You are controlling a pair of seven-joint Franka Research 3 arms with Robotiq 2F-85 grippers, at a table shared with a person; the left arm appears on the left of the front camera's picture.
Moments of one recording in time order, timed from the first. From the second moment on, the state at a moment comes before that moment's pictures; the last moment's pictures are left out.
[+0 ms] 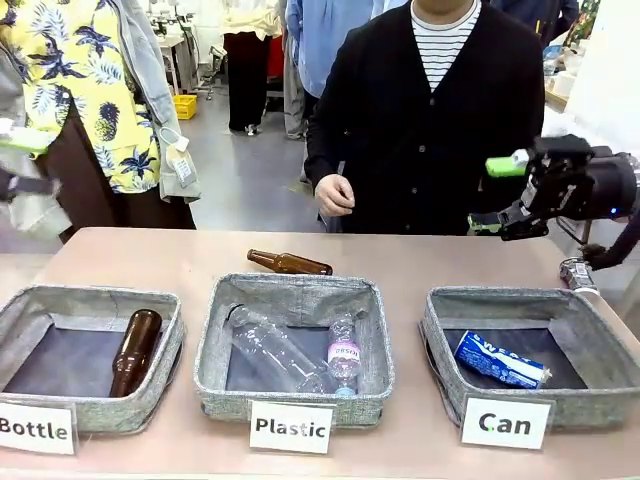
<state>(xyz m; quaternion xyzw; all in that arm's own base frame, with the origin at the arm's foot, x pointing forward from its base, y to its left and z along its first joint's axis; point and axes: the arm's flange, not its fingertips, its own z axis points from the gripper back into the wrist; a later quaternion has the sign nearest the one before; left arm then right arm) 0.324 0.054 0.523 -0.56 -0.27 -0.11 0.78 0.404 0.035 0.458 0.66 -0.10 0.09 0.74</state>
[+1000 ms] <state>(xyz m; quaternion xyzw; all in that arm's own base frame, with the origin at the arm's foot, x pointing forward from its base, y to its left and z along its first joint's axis) 0.312 0.101 0.450 -0.61 -0.29 -0.04 0.74 0.412 0.005 0.441 0.60 -0.16 0.12 0.78</state>
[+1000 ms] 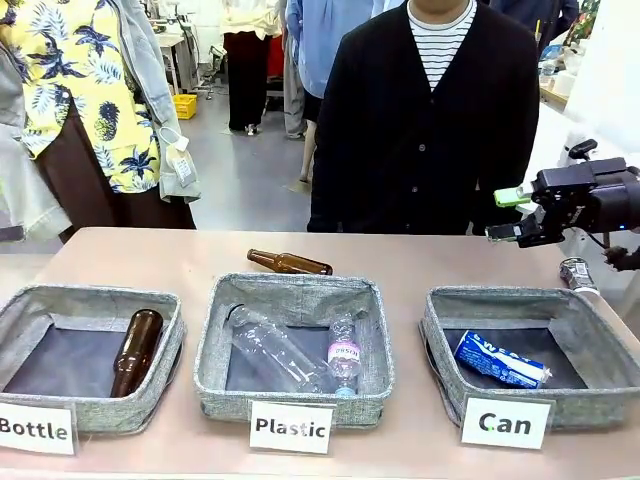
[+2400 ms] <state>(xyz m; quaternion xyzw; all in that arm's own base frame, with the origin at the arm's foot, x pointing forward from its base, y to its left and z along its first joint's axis) 0.313 0.101 0.448 -0.61 -0.29 -0.04 0.74 0.375 -0.152 0.499 0.08 -0.40 0.13 0.90</state>
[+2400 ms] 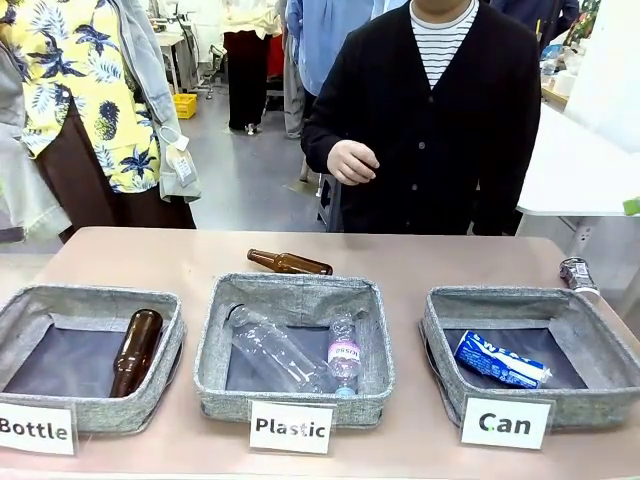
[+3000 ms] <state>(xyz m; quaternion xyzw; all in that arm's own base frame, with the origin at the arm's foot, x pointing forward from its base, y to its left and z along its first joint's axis) 0.312 0.101 0.448 -0.61 -0.29 -0.04 0.74 0.355 -0.157 0.490 0.10 -0.44 0.10 0.89</state>
